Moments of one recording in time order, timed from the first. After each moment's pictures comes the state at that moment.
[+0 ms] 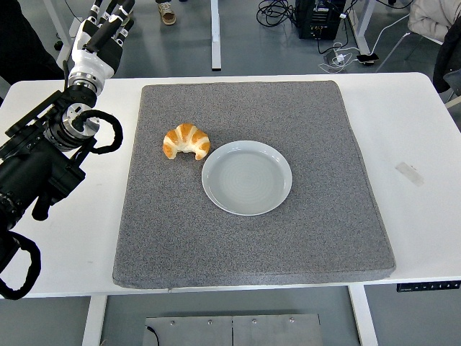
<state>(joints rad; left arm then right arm) -1.05 0.08 -0.80 -0.40 -0.06 -0.14 -0.36 -0.09 0.00 0.01 0.14 -0.10 -0.05 0.23</state>
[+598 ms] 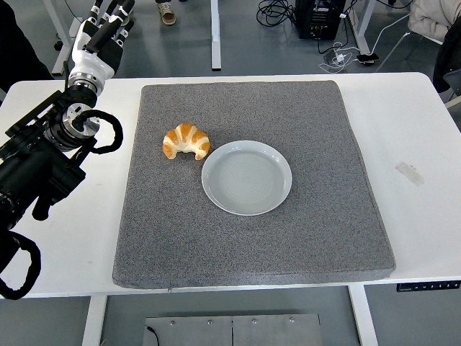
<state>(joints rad) -1.05 0.08 -0.79 -0.40 -0.06 -0.14 -0.35 -0.09 0.00 0.01 0.14 -0.10 -0.05 0.23</state>
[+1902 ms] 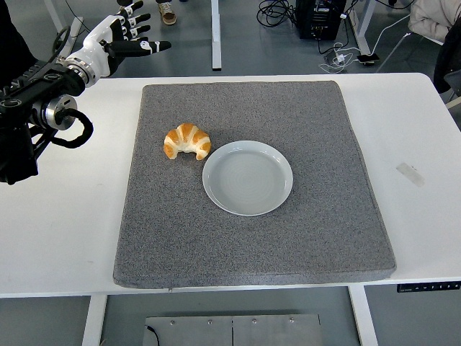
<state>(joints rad) -1.23 0.23 -0.15 -0.48 0.14 -0.13 -0.26 -0.09 0.00 0.01 0.14 -0.10 -0.05 0.23</state>
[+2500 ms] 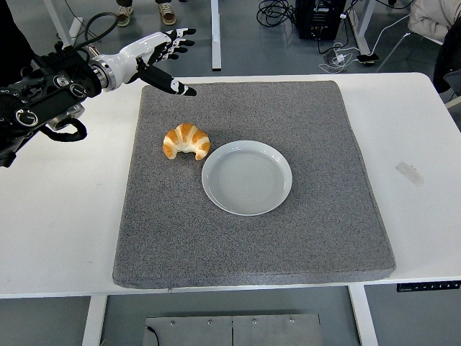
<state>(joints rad) -1.27 0.32 -0.06 -0.73 0.66 -0.07 -0.23 -0.09 0.00 0.01 0.14 -0.10 -0.05 0.23</state>
